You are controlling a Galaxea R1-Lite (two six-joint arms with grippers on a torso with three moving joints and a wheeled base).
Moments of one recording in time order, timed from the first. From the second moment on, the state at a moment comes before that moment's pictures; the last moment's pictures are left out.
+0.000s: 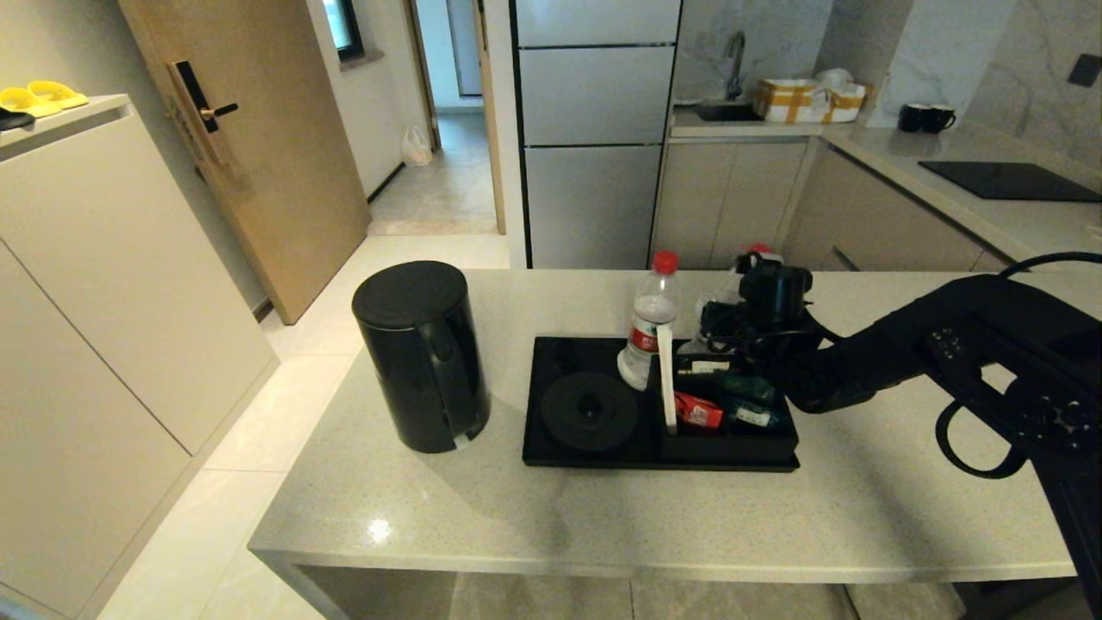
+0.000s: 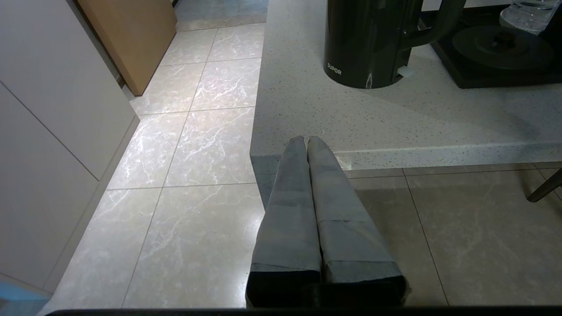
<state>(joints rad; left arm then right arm) 0.00 0.00 0.00 0.00 -0.02 0.08 0.25 2.40 -1.44 -0.73 -0.36 0.17</state>
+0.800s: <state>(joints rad) 0.00 0.00 0.00 0.00 -0.02 0.08 0.21 2.32 -1.45 -0.68 -0.35 0.19</state>
